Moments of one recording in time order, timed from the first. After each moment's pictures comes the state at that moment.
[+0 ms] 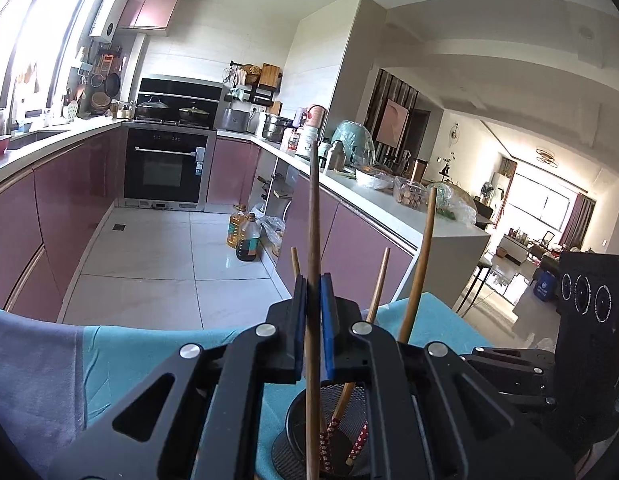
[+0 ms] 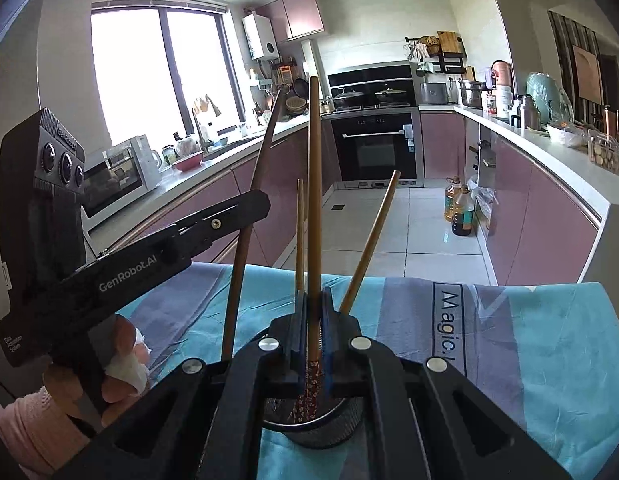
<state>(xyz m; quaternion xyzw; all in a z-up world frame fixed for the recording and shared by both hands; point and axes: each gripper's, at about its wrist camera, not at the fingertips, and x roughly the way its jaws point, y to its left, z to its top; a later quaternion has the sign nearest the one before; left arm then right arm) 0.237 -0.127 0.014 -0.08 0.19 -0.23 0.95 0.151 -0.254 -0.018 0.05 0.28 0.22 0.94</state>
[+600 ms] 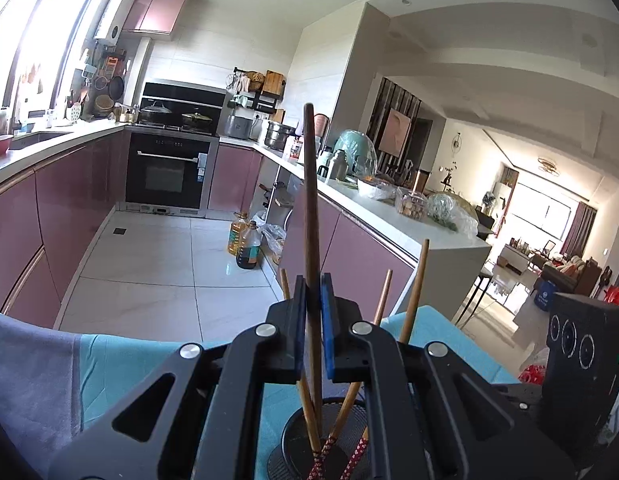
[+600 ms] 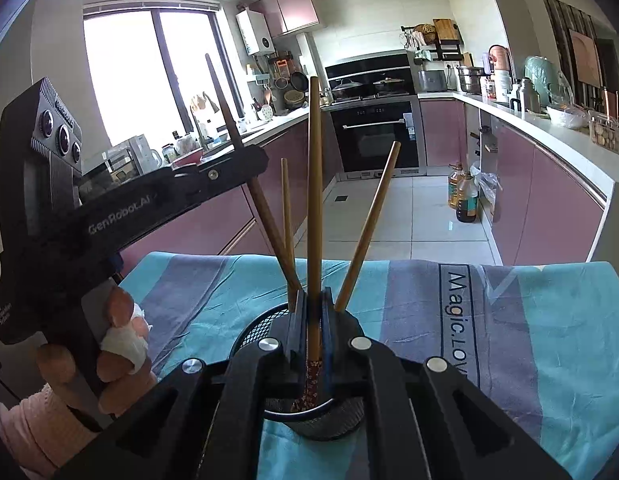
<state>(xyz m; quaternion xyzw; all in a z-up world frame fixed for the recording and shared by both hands) 0.247 -0.132 0.019 -0.09 0.19 -0.23 0.95 0.155 -0.260 -0.030 0.07 0.29 0.22 0.93</state>
